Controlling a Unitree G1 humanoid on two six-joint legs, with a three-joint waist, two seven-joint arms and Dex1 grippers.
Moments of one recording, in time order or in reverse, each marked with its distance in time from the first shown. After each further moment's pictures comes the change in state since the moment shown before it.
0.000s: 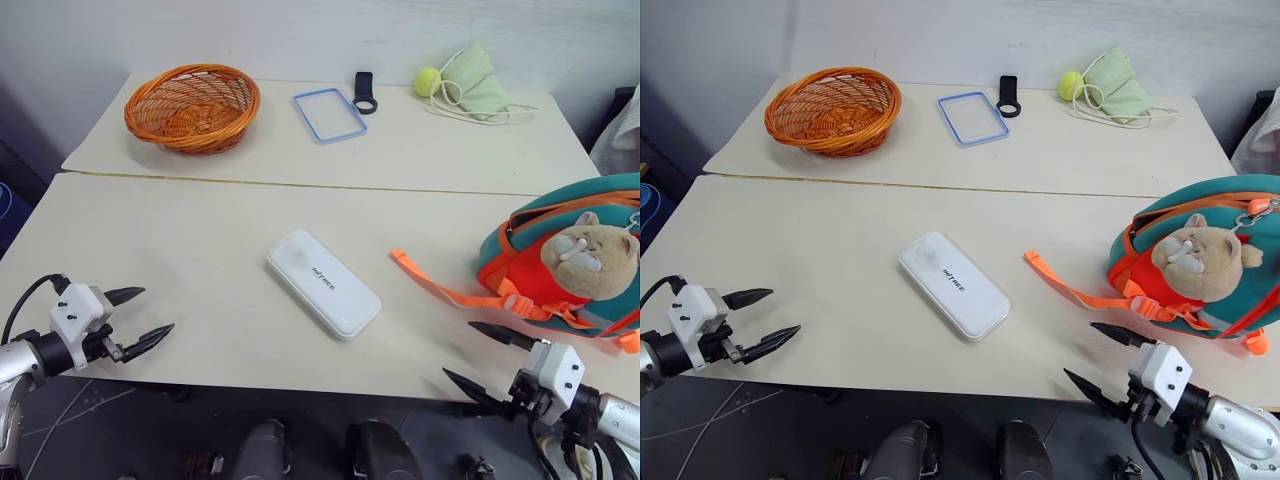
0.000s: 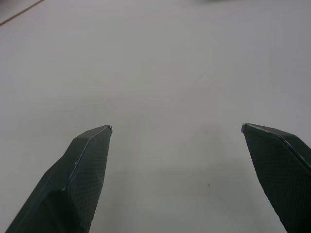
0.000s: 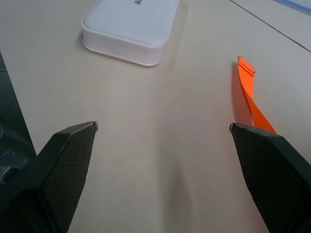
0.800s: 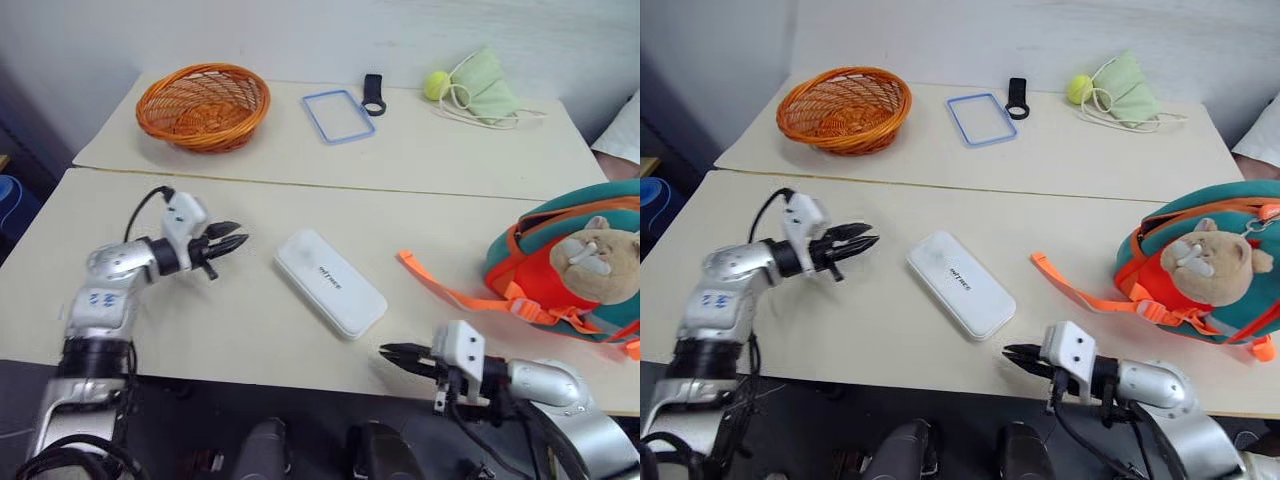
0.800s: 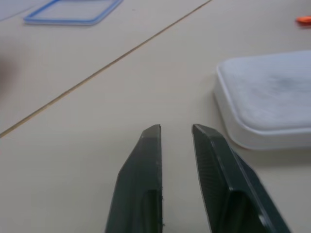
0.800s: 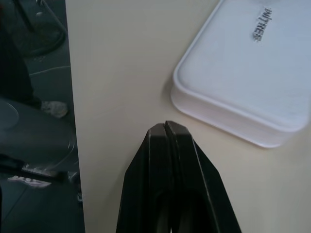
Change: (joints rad) left arm -0.825 -0.268 -0.455 0.409 0.191 0.092 0.147; right arm -0.291 -0.059 0.417 -0.193 -0.105 0.419 -0.098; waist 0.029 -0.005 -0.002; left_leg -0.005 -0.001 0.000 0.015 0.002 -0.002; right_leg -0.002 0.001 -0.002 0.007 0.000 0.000
